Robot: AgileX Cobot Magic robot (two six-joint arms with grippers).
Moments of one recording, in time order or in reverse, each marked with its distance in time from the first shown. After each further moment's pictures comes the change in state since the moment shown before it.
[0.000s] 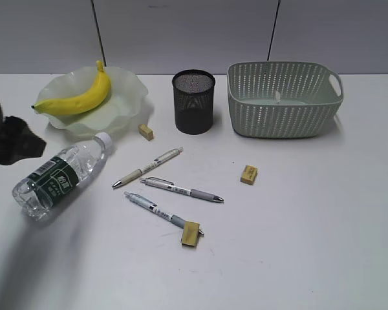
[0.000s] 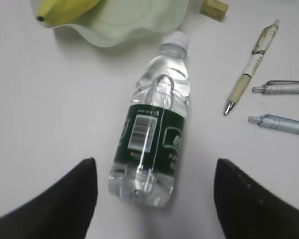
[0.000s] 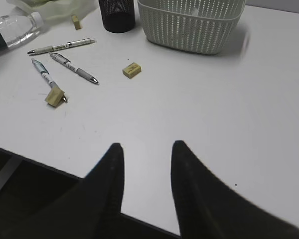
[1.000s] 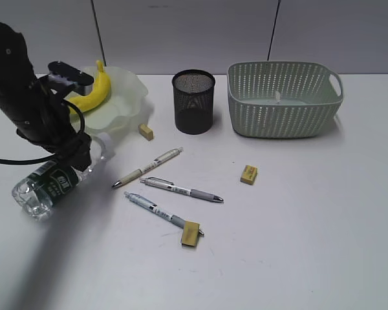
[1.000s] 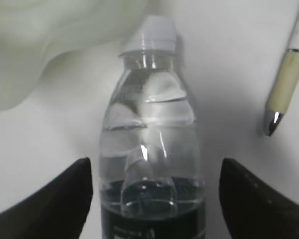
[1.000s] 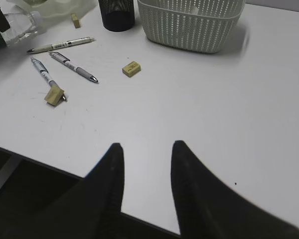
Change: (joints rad) left arm -0.095 0.588 -0.481 0.229 0.276 -0.020; right arm 0.000 0.000 0.001 -0.001 0.003 -0.001
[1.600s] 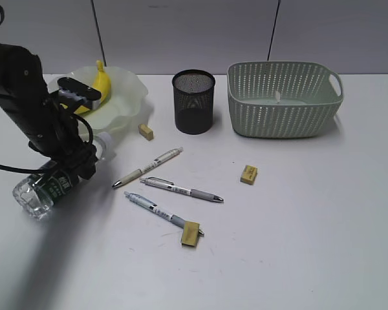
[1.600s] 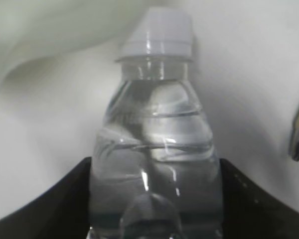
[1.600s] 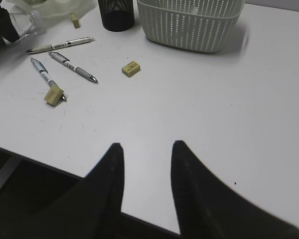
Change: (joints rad) left arm -0.001 0.096 -0.004 0.007 -0.085 -0.018; right arm 0.000 0.000 0.000 -0.001 0.000 0.003
